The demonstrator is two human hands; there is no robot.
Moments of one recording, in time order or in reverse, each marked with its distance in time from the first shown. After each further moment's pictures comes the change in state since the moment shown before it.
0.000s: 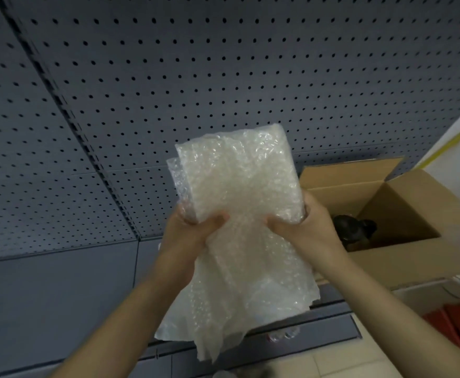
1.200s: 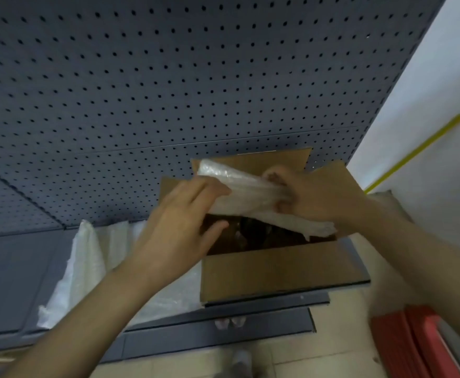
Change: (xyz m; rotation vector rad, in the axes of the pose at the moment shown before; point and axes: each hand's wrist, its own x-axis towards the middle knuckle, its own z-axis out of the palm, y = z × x) left_hand -0.007 -0.052 0.254 1.404 -0.153 0.843; right_hand 0.078 0.039 -0.298 -0.922 -0.577 -0.245
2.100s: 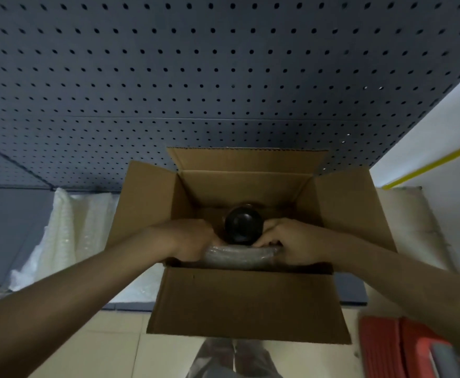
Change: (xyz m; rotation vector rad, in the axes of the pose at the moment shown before) left_hand 0.046 -0.031 0.124 -0.054 -1.183 -0.306; right_hand 0.067 0.127 0.110 0.118 -0.542 -0.247
